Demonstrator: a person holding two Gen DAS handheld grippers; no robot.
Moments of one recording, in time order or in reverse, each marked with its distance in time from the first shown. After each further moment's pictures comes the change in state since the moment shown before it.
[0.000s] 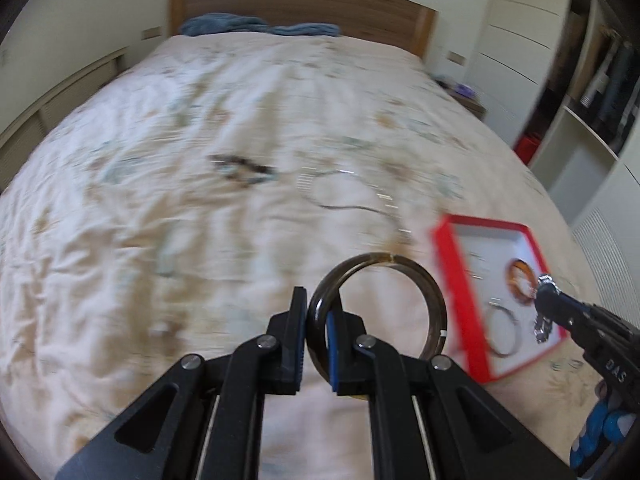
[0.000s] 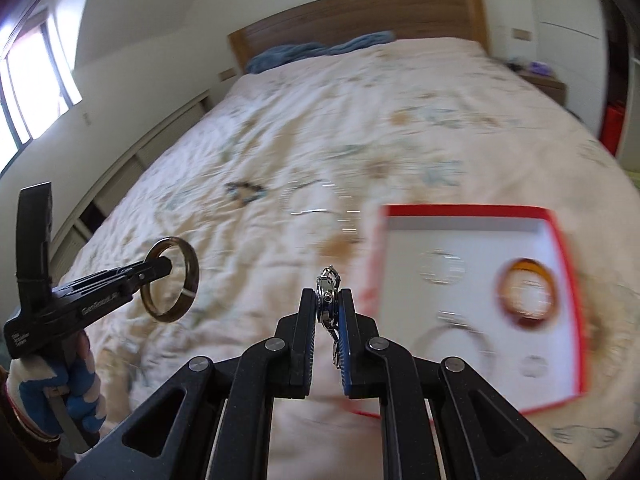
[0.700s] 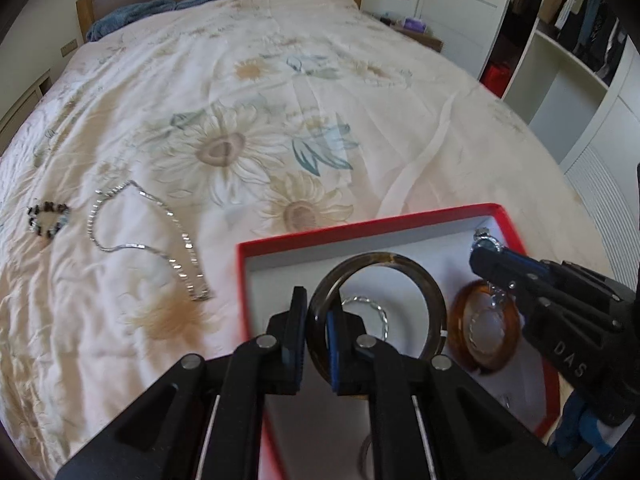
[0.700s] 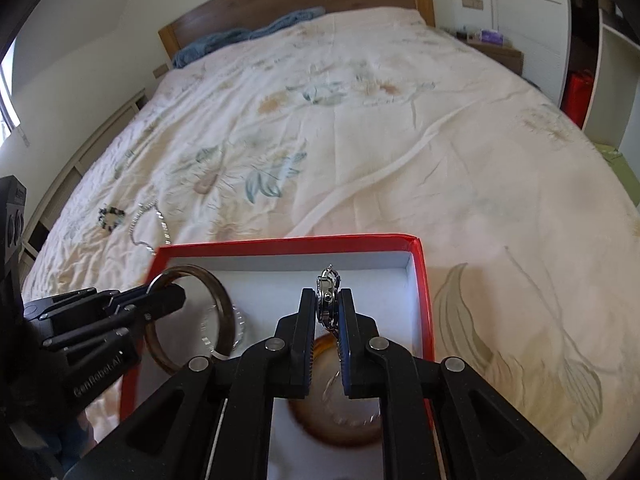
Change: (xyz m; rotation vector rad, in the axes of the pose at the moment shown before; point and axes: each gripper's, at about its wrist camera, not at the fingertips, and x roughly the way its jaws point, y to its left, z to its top) left arm 0.158 -0.181 0.041 0.168 0.166 -0.032; right arm 0.097 -0.158 0.052 0.064 0.099 -0.102
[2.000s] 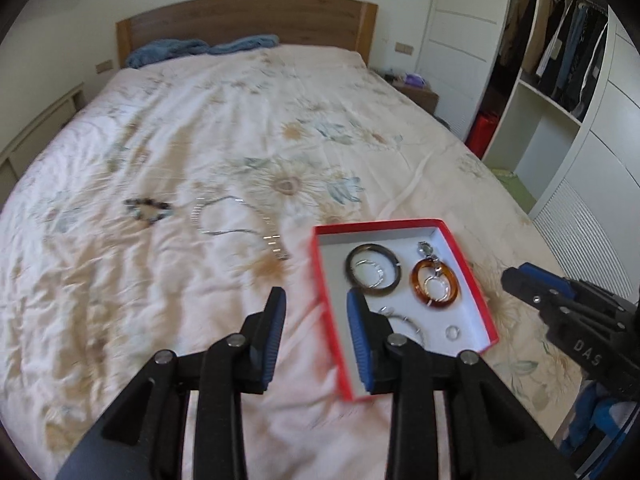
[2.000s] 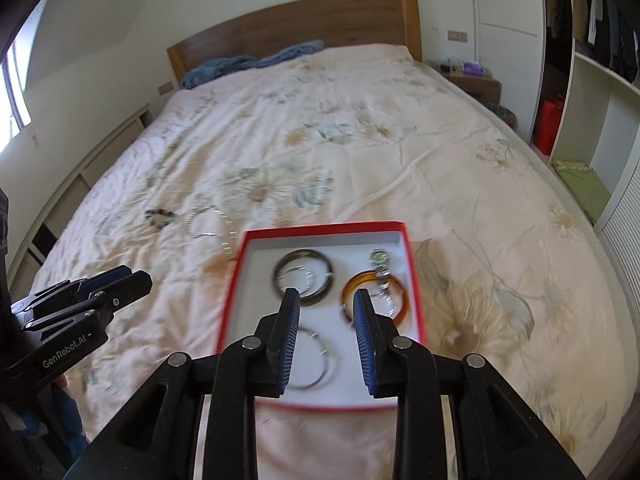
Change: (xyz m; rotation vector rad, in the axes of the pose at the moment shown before) left arm -0.188 0.043 -0.075 -0.047 -0.203 0.004; right arm -0.173 0.075 -0.062 -0.018 -0.131 -0.059
